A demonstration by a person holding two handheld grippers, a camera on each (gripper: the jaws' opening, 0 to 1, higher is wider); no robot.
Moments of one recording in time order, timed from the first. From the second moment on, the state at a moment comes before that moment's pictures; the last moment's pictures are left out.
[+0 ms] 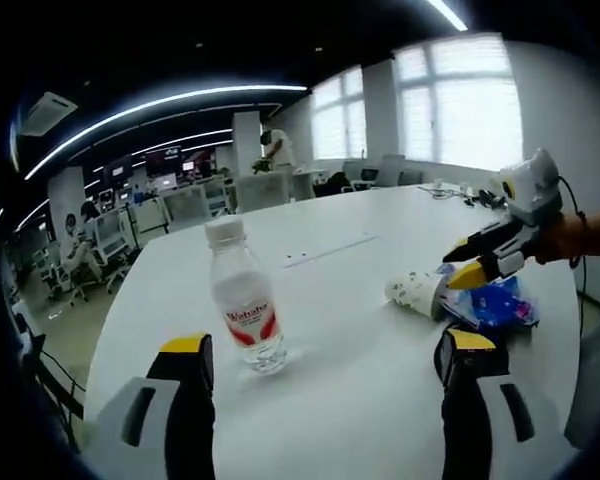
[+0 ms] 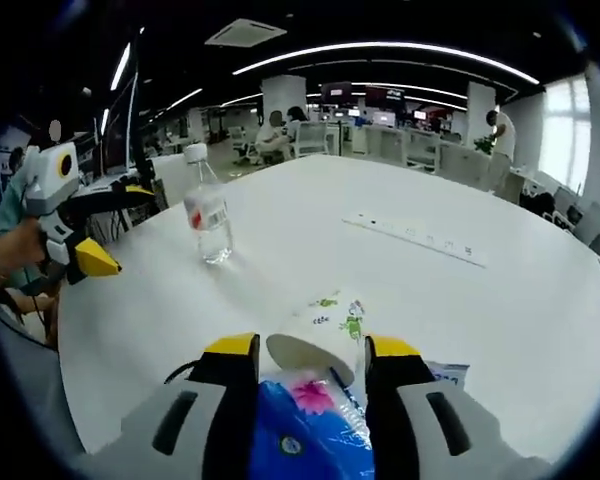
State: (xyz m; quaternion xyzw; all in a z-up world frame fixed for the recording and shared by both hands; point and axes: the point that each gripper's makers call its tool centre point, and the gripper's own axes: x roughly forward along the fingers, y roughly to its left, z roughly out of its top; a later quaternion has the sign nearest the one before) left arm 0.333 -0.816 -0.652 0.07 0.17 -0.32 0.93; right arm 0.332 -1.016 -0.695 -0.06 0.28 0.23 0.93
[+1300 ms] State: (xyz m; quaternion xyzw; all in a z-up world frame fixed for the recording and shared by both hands) left arm 0.306 -0.829 -0.657 0.07 0.18 -0.34 0.92; right arm 0.338 -1.027 -0.708 -0.14 0.27 0.22 0.93
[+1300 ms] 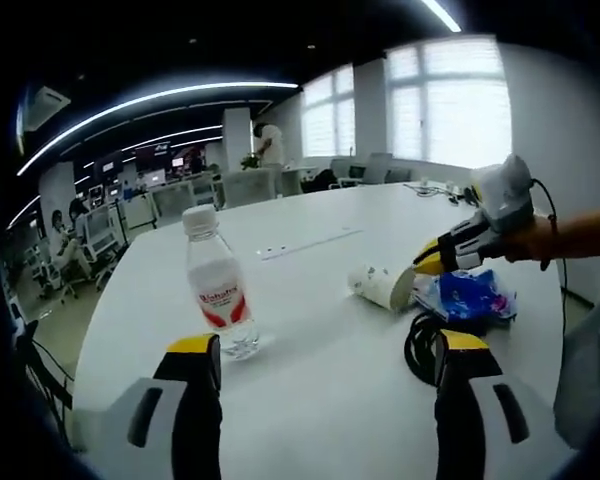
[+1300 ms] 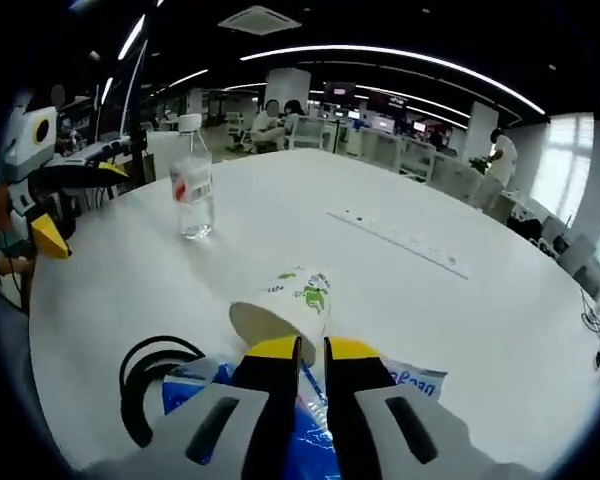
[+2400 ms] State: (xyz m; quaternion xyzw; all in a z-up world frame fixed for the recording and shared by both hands) left arm 0.302 -0.837 -0.652 0.07 0.17 -0.35 0.92; right arm 0.359 -1.009 -0.674 -0.07 0.26 0.21 0.94
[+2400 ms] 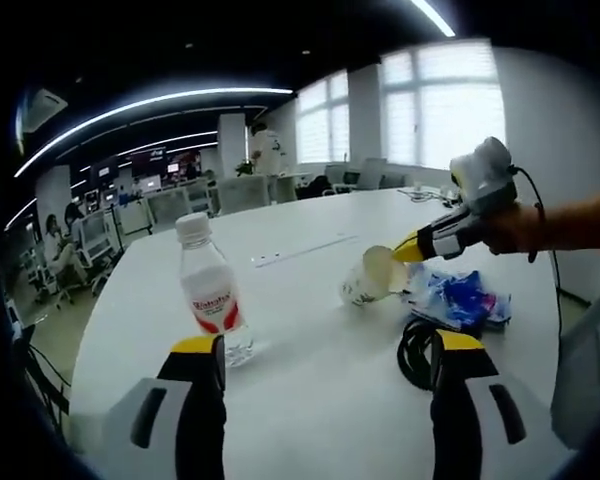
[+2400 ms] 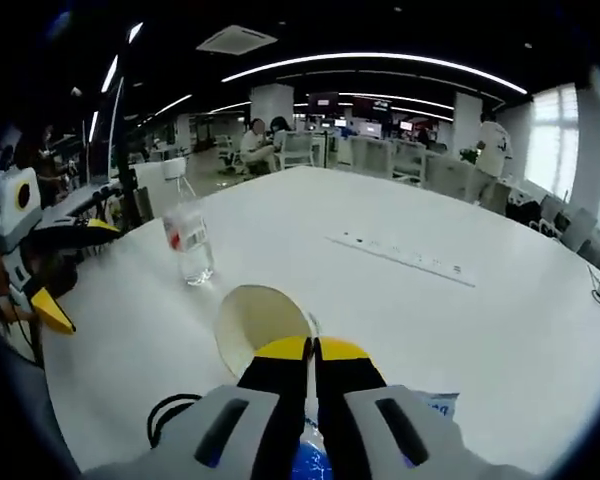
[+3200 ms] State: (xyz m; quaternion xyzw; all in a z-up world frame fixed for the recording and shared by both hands) left arm 0.289 -0.863 -0.635 0.09 0.11 -0.39 0.91; right arm 0.311 -0.946 -0.615 -0.02 0.33 0.30 0.89
